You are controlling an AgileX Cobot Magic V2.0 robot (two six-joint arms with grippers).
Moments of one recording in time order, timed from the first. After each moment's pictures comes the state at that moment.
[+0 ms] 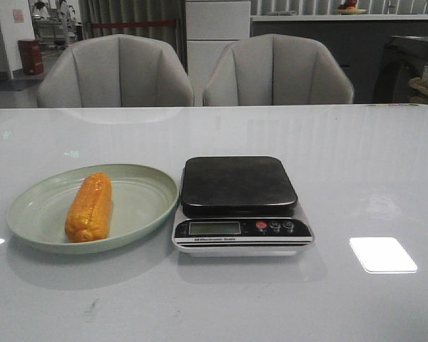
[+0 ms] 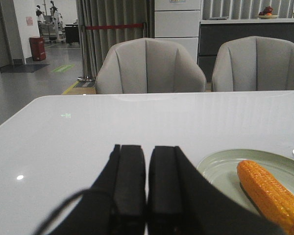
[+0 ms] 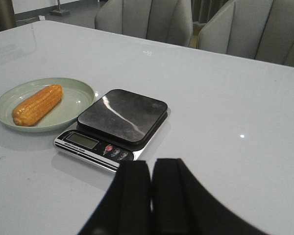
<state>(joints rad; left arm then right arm) -0.01 0.00 0.01 -0.02 0.06 0.01 0.40 0.10 -0.21 0.08 0.36 -0.07</state>
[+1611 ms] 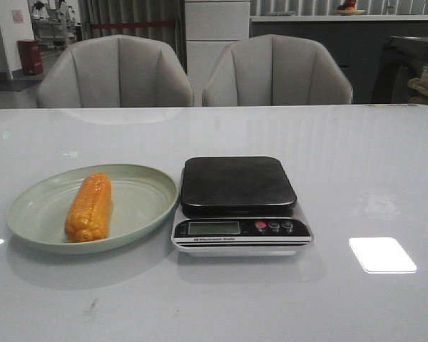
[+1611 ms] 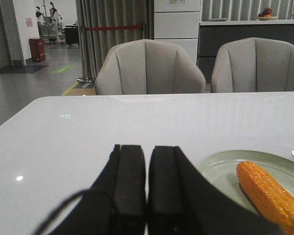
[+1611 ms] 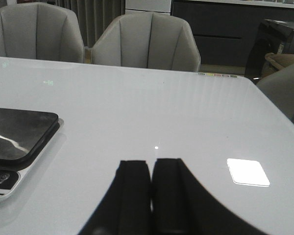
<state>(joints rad) -0.01 0.00 0.01 -0.02 0.05 0.01 0.03 -0.01 0.02 0.06 0.12 -0.07</state>
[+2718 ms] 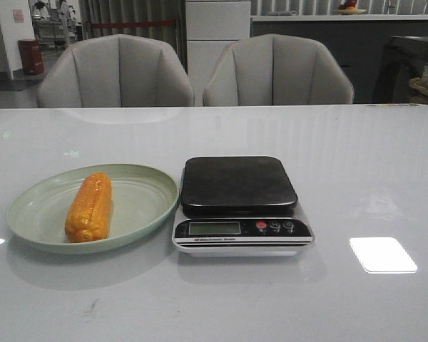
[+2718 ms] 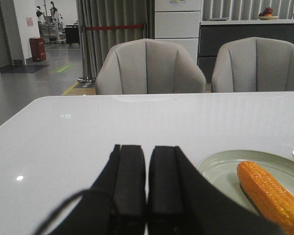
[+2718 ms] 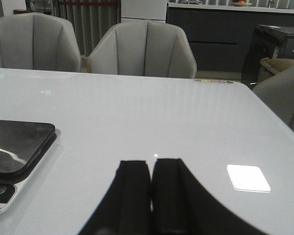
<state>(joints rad) -0.01 0.00 0.01 -0.02 0.05 0.01 0.02 -0.01 0.03 -0.02 0.08 0.03</state>
